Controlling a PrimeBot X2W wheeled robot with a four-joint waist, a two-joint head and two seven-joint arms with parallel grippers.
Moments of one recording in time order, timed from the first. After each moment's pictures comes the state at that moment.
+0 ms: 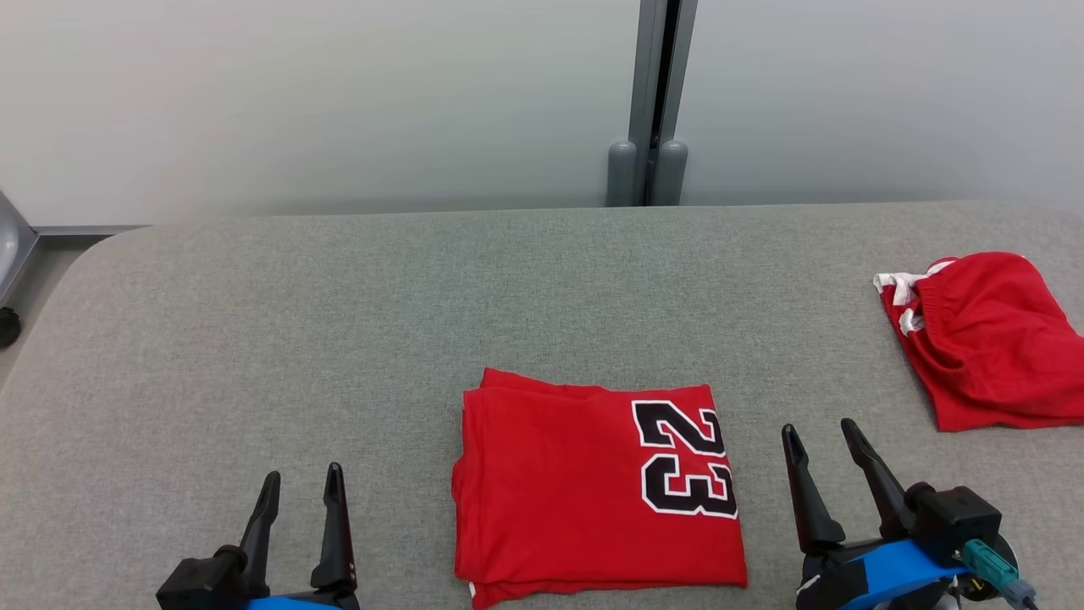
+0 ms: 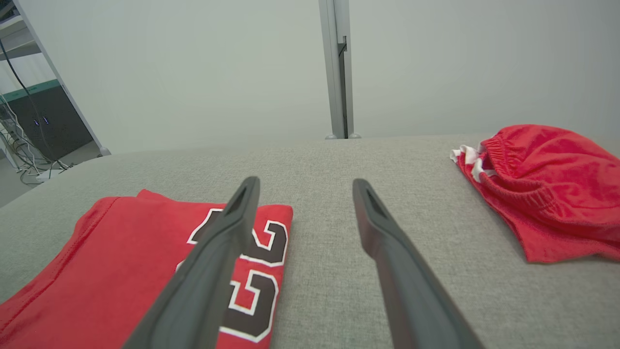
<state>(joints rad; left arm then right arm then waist) 0.07 0.18 -0.25 0.18 -0.47 0.05 -0.26 -0.06 -0.05 0.05 0.30 0.18 0.13 -0.26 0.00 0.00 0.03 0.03</state>
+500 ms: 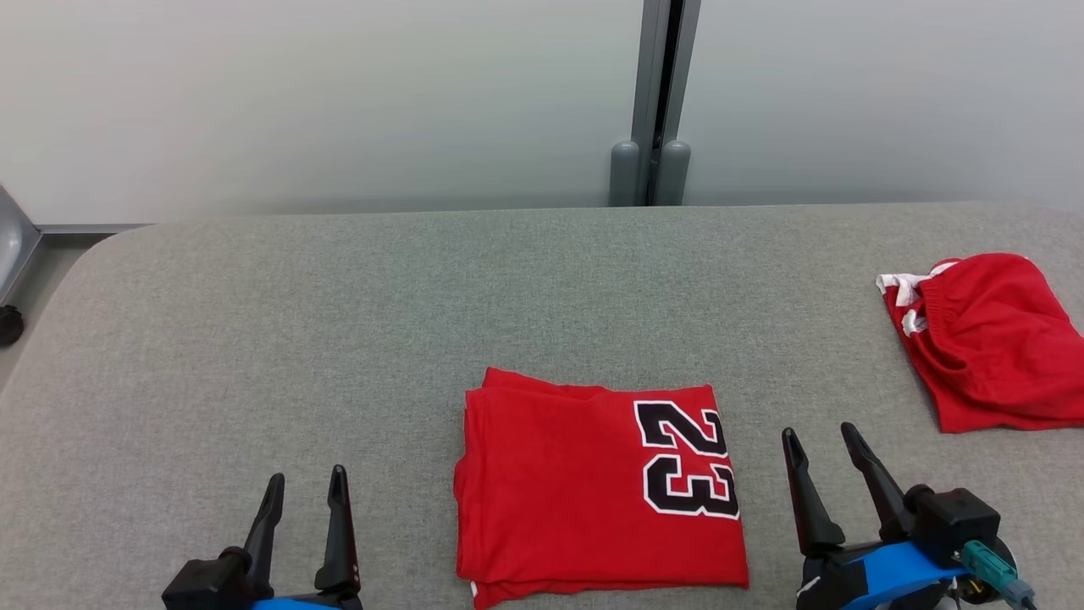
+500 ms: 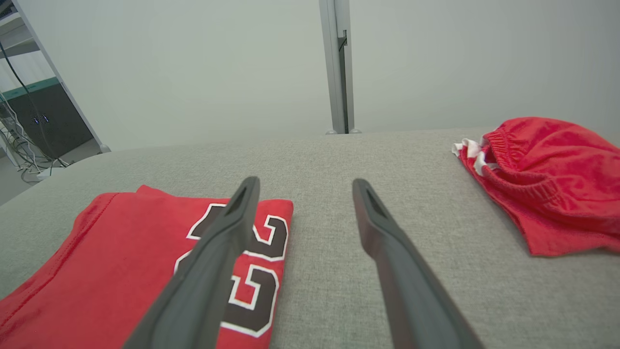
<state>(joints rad) 0.07 0.15 -0.21 0.21 -0.42 0.01 -0.26 -0.06 -0.05 0.05 0.31 0.18 0.13 -0.26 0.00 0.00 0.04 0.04</state>
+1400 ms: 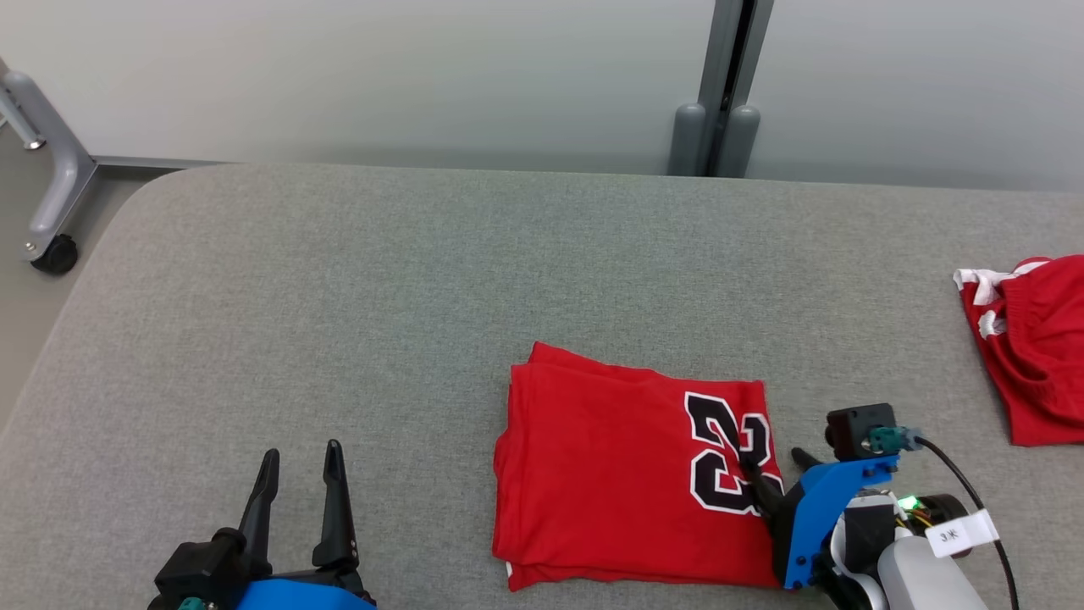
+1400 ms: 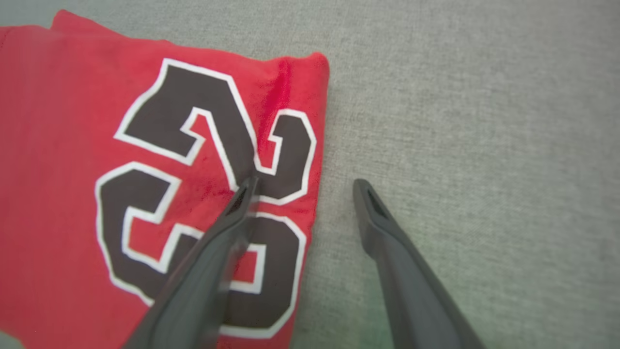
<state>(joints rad) 0.04 0.10 -0.15 0.21 -0.38 -0.02 -0.26 -0.27 -0.05 0.04 0.53 0.15 0.13 0.25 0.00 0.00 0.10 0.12</state>
